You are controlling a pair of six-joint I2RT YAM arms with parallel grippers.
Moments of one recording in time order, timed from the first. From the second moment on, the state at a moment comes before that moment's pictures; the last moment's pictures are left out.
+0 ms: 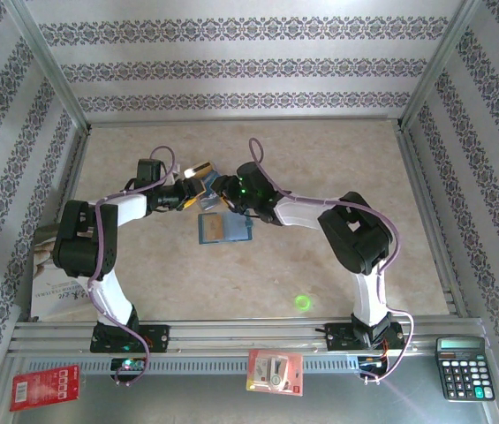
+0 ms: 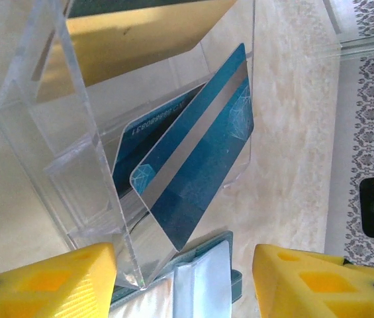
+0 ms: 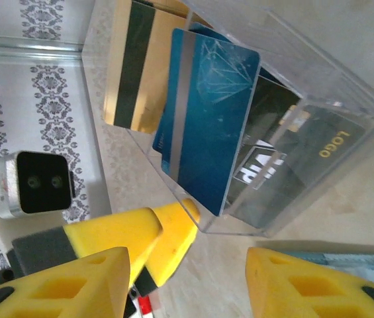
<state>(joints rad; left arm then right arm) -0.07 1.80 0.95 0.06 0.69 -0.71 0.69 2.00 1.24 0.23 -0.22 1.34</state>
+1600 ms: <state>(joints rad) -0.09 1.81 0.93 0.09 0.66 -0.74 0.68 2.18 1.58 -0.13 -0.14 1.19</state>
